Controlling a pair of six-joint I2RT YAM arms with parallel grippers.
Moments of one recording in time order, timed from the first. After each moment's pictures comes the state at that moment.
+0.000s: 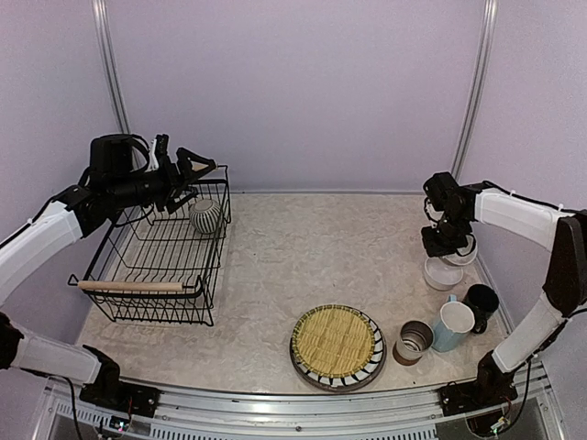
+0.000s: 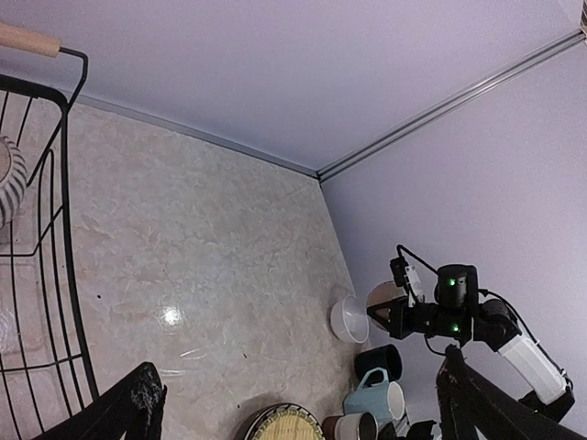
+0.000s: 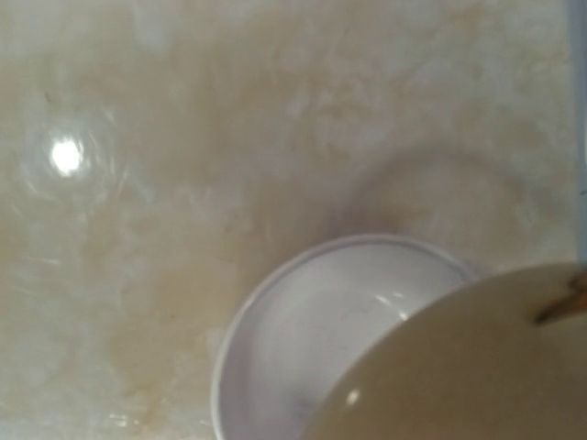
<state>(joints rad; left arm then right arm) -0.37 1.21 1.13 -0.20 0.40 -0.79 0.29 1.53 1.19 -0.82 0.28 0.18</state>
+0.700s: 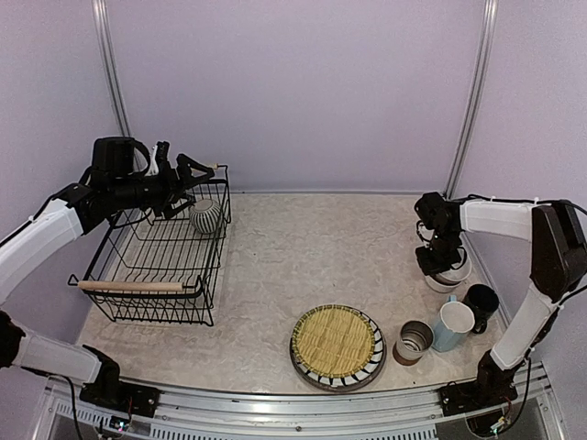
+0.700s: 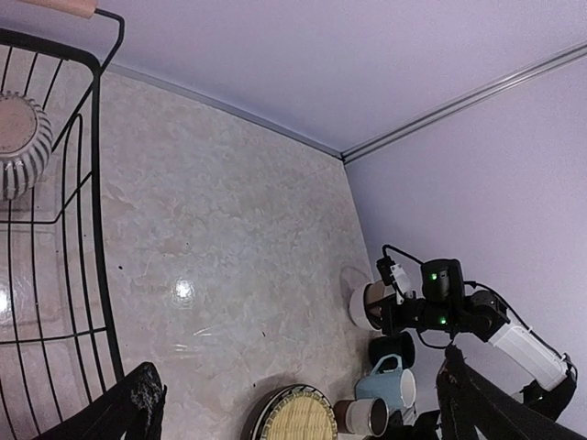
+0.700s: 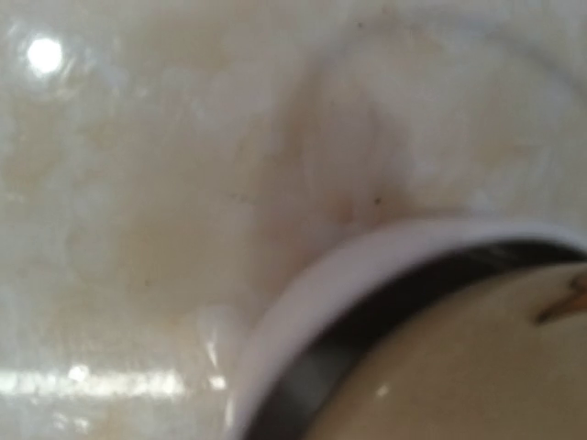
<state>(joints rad) -0.35 1.22 1.14 -0.28 0.42 -0.78 0.28 1.68 1.12 -0.80 0.26 0.14</state>
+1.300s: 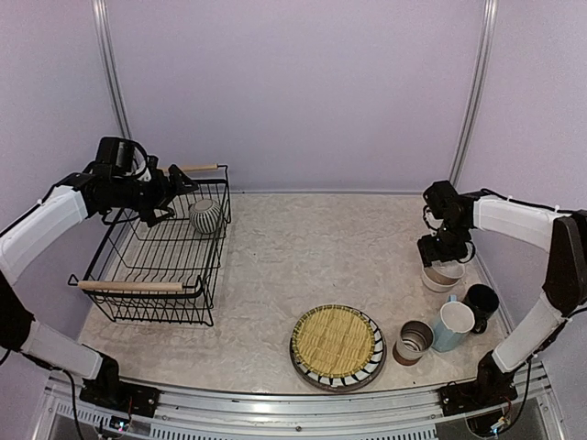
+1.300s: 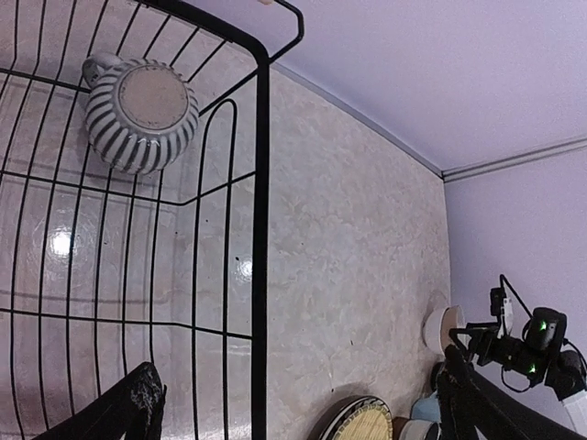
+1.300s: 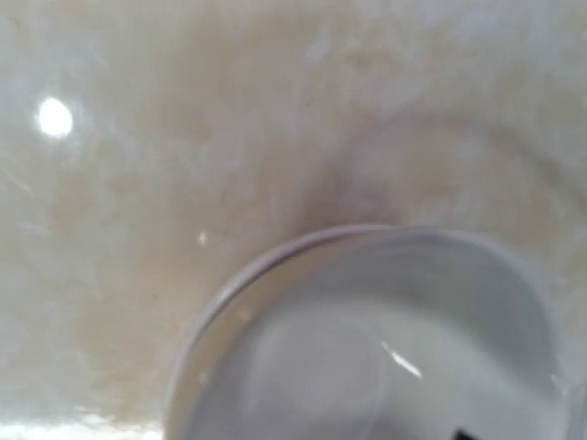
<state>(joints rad) -0.23 1.33 1.23 -0.53 0.35 -0.69 0.27 1.57 1.12 -0.78 0.27 0.14</state>
